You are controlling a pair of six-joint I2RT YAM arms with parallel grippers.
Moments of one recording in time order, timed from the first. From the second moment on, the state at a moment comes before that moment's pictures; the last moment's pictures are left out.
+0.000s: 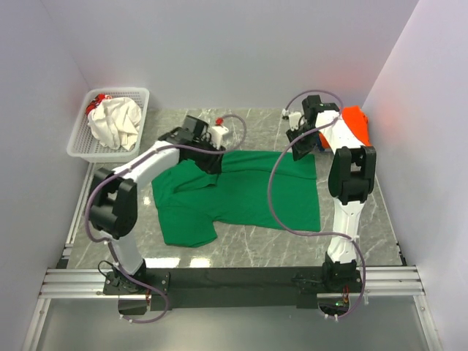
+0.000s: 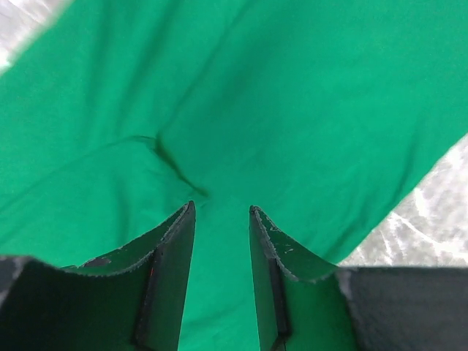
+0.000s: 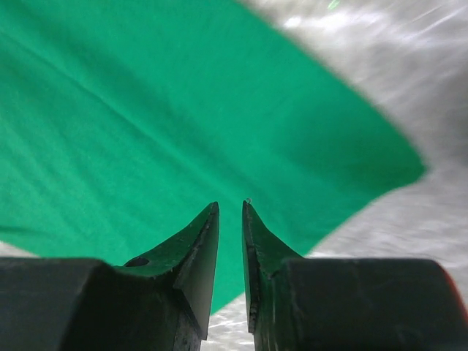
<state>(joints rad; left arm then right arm) -0.44 1.77 1.39 -0.52 0.43 0.20 0.09 2.16 1.92 -1.09 -0.25 -0.39</state>
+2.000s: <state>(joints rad) -0.56 1.83 1.31 -0.62 0.12 0.25 0.08 2.29 1.87 -1.09 -0.21 -0.36</state>
